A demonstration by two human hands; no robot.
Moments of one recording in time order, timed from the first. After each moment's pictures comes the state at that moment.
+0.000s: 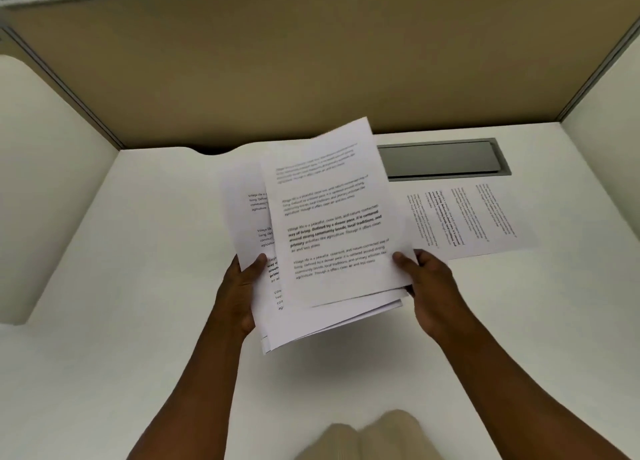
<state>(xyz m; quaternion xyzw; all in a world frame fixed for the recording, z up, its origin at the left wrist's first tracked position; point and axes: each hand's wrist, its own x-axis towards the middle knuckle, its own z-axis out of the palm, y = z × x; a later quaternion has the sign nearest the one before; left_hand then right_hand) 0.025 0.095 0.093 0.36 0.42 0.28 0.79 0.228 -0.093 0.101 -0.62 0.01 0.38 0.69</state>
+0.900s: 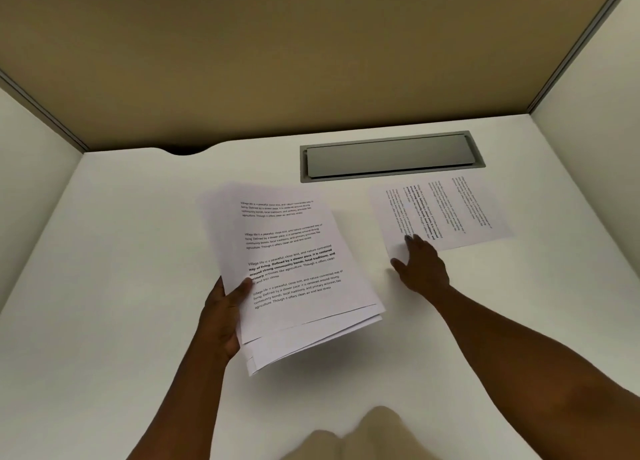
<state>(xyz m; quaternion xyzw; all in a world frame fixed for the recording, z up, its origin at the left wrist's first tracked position) 0.014 0.087 0.058 0.37 0.46 0.23 0.77 0.320 -0.103 -0.015 -0.93 -0.27 0.21 0.14</state>
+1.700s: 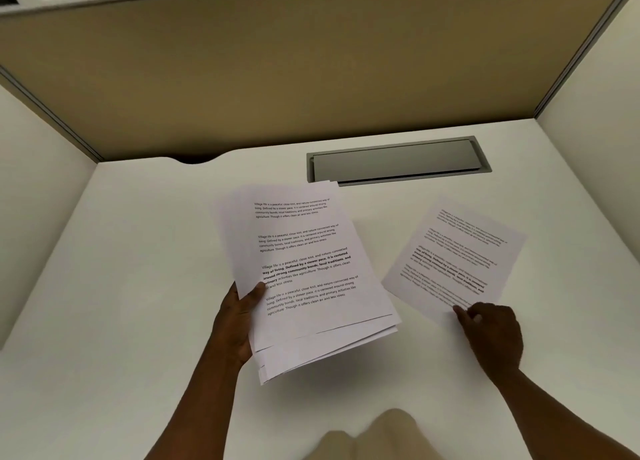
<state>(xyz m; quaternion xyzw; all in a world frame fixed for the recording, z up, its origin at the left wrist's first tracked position) 0.018 0.079 0.065 0.36 0.44 0.24 0.79 0.284 -0.230 -0.028 -0.96 -0.16 0.04 0.22</state>
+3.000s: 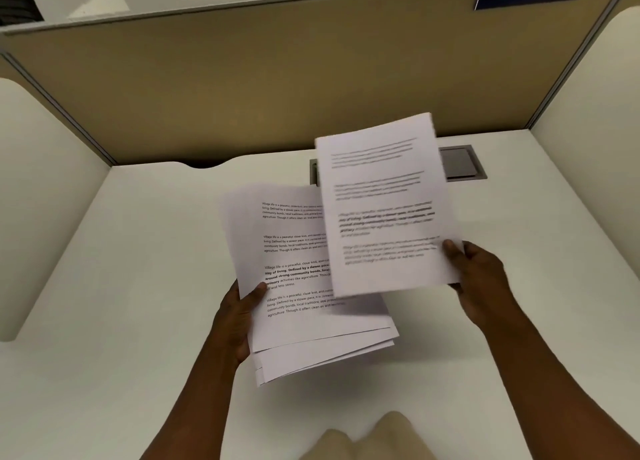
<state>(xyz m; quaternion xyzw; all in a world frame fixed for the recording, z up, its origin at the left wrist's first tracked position) 0.005 0.063 0.086 0.38 0.42 0.22 0.79 0.280 -0.157 0.113 -0.66 -0.02 0.28 0.70</state>
